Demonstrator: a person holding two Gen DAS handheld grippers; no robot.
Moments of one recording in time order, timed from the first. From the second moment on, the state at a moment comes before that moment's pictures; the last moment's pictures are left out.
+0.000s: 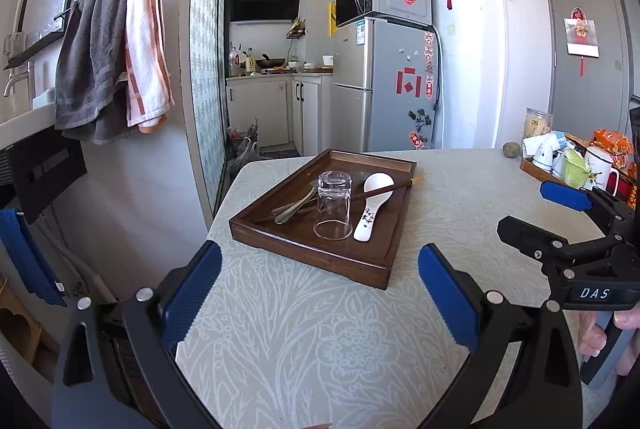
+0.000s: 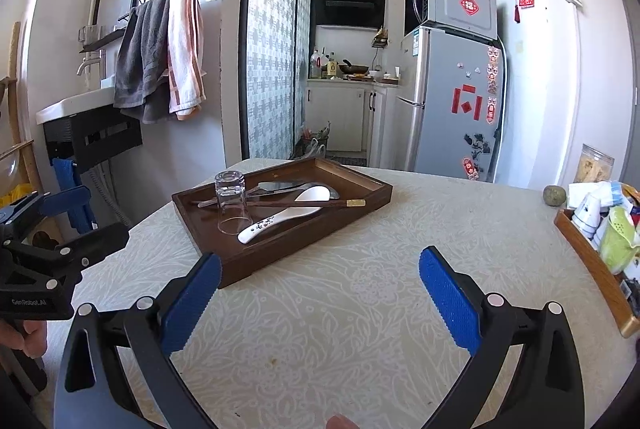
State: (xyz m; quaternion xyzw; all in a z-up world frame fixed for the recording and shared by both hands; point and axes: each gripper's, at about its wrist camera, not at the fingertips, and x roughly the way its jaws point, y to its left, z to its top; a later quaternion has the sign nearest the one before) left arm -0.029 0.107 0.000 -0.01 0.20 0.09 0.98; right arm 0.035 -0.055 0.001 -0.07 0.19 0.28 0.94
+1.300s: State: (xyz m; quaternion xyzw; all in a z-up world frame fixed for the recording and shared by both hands) left arm -0.029 0.105 0.000 -0.01 0.20 0.07 0.98; right arm 0.034 -0.054 0.001 -0.07 0.19 0.30 0.93
